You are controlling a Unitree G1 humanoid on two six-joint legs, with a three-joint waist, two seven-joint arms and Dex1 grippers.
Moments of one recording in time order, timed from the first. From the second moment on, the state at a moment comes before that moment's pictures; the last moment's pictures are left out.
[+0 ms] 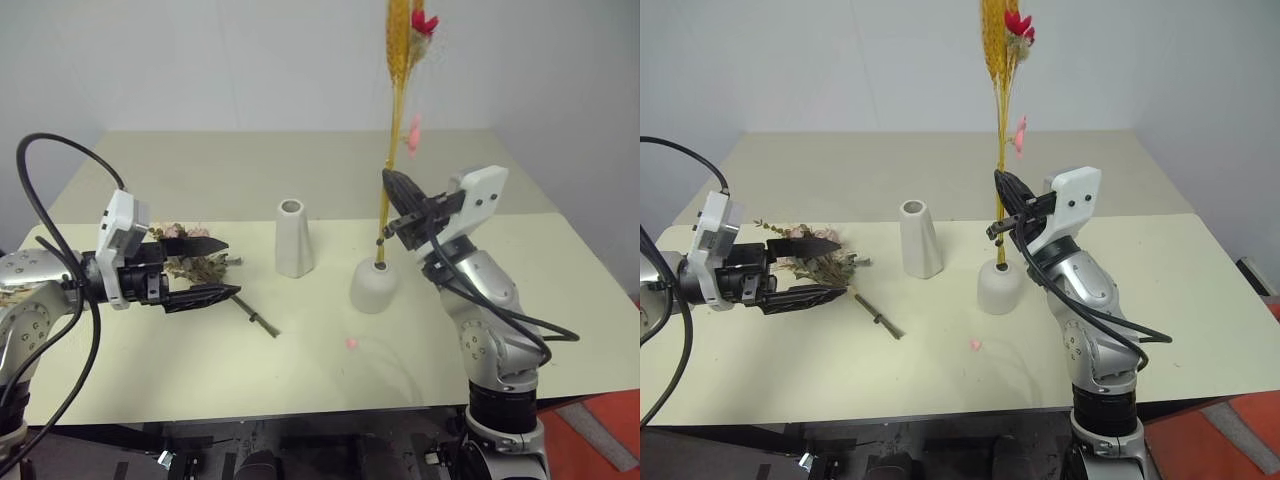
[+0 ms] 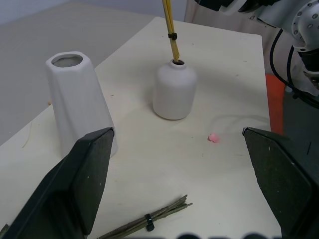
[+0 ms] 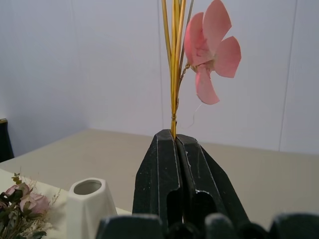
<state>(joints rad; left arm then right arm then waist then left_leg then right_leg) -0.34 0.99 0.29 -0.25 -0.77 0.68 -1.18 -0.49 -0.16 -0.07 -0.44 0.34 0.46 0.25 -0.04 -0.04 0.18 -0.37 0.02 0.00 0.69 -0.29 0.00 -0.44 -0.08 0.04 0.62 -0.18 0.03</state>
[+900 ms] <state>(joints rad) -0.36 0.99 0.28 -0.22 -0.75 0.65 -1.19 -0.41 -0.15 -0.05 -0.35 0.29 0.34 0.24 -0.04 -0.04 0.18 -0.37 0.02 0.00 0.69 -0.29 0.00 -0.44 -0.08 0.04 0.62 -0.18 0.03</state>
